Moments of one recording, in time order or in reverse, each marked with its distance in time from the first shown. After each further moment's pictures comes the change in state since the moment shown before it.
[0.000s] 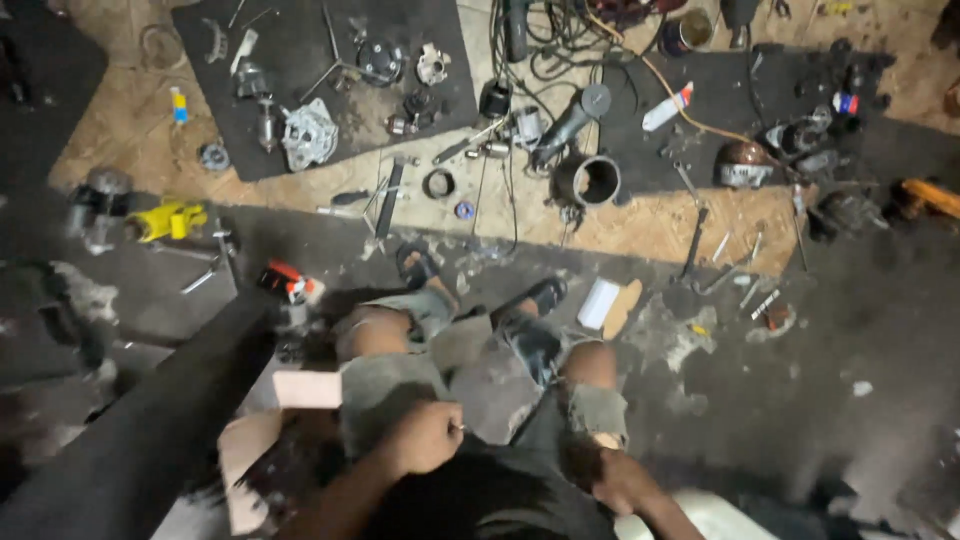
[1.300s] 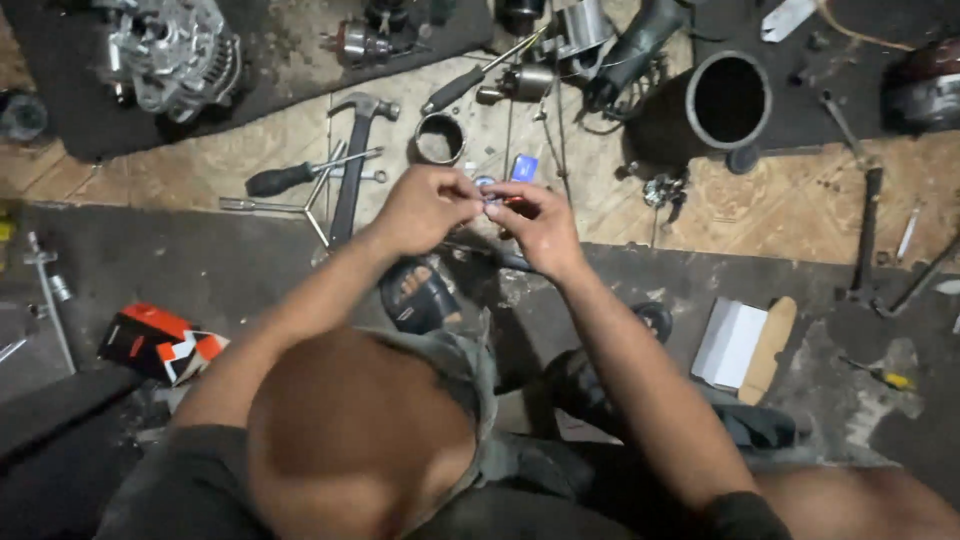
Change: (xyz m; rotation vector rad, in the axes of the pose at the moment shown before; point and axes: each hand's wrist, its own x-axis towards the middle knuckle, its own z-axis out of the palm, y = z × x) left_hand 0.456 -0.277 -0.043 -0.269 0.379 0.380; right_hand 0.512 0.273 -0.010 0.940 1.081 0.091
